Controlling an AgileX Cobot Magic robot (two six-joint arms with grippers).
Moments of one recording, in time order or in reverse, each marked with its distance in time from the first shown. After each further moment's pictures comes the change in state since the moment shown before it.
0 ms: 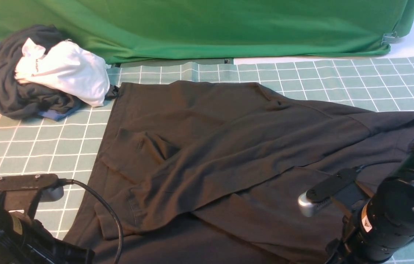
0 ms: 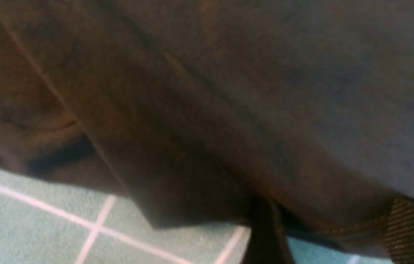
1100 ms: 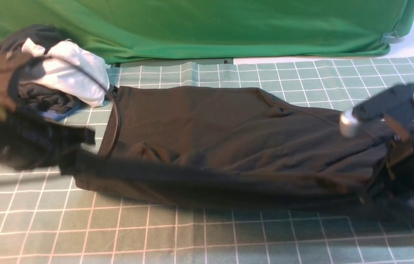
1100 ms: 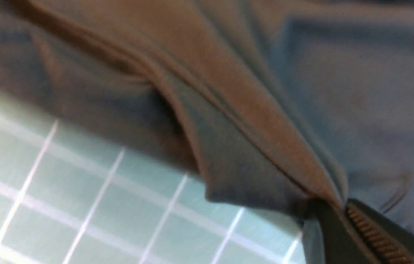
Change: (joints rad) right arm -0.177 -0.234 -0.253 0.013 0.237 -0.184; left arm 0.068 0.090 -0.403 0.047 -0.057 -0.029
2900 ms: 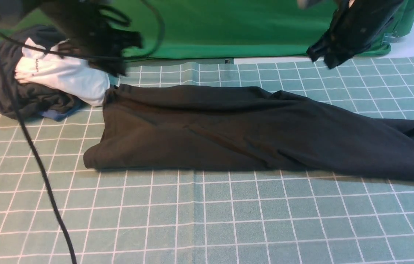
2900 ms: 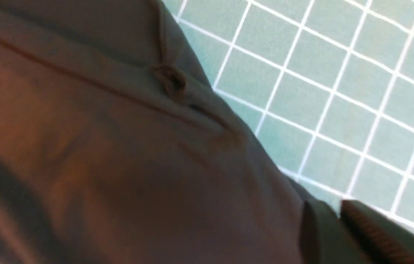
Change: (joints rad) right arm -0.171 0.671 -0.983 -0.008 0.199 -0.130; left arm 0.066 0.901 -0.953 -0.205 0.185 0.305
